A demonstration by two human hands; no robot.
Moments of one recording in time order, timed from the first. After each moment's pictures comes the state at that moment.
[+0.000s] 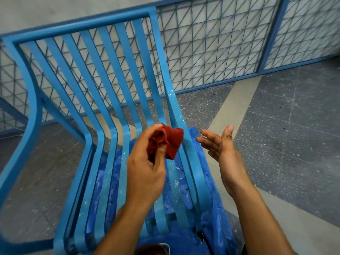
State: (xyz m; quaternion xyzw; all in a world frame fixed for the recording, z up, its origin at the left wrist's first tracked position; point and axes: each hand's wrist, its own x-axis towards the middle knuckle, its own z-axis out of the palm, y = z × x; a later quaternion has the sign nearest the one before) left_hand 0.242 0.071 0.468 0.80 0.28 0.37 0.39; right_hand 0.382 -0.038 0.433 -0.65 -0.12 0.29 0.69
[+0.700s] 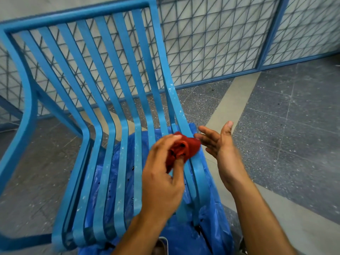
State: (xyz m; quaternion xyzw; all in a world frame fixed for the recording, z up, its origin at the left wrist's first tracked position) left_hand 0.238 0.038 0.444 0.82 0.24 0.37 0.37; right_hand 0.381 -0.033 0.430 -0.64 -0.11 0.30 0.70
